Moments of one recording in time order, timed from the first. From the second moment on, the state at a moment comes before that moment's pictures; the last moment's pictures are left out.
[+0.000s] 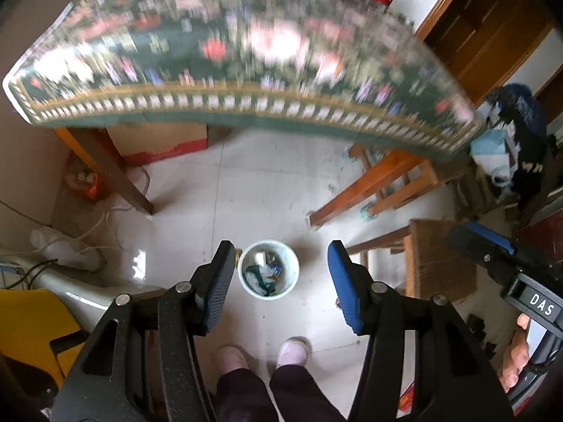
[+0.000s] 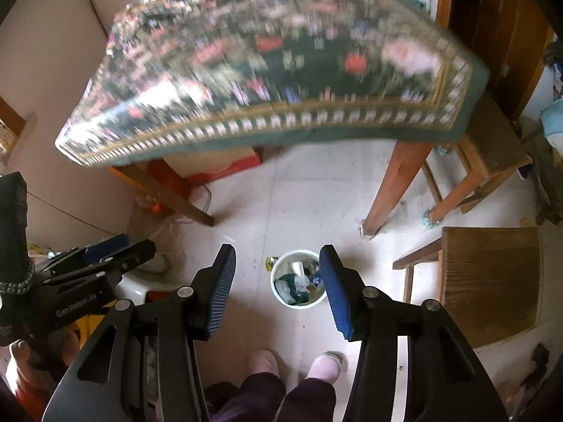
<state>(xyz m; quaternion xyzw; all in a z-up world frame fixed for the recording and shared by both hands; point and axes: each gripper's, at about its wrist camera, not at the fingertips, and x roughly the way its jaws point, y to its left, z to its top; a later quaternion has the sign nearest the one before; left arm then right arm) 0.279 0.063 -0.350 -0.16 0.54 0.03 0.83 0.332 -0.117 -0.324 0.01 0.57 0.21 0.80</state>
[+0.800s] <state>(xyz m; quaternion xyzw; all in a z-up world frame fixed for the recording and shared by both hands) 0.202 0.098 -0.032 -0.08 0.27 -0.02 0.96 0.262 -0.081 -0.033 0.01 0.32 0.18 0.93</state>
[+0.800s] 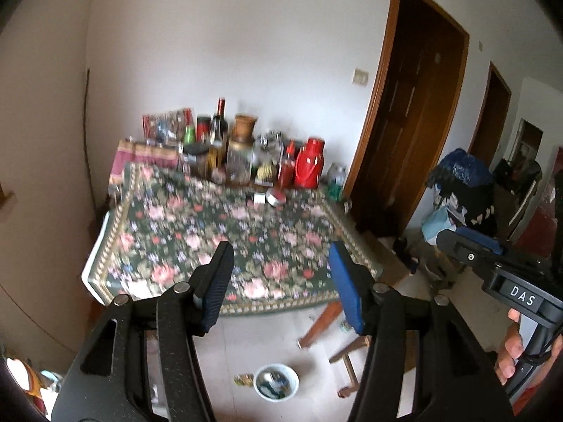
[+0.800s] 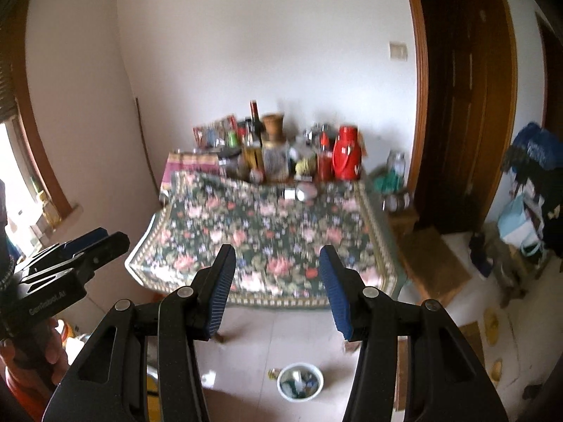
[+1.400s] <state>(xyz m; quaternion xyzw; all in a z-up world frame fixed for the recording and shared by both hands) 0.302 0.083 -0.021 -0.06 0.24 0.00 0.97 0.346 -0.089 -0.022 0.00 0.27 0.20 0.94</state>
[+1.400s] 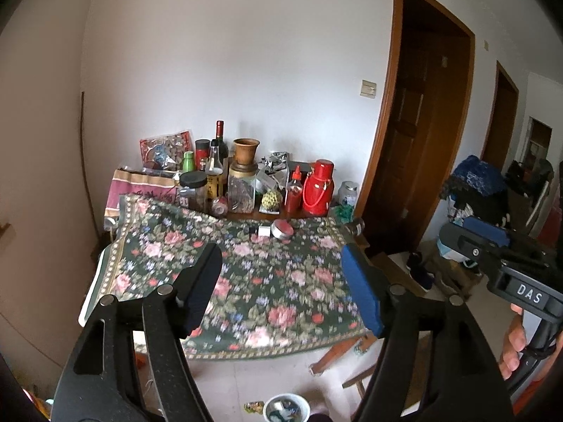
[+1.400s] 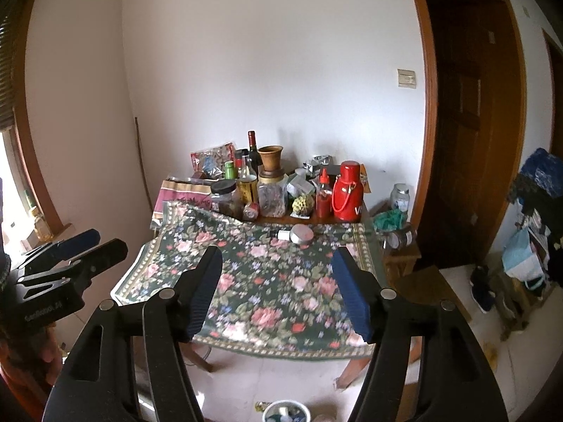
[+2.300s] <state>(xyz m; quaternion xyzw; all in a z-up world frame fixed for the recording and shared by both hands) 0.549 0.114 -0.069 -0.10 0.33 0.04 0.94 0.568 -0.092 -0.067 0.01 0.36 0.24 0.90</state>
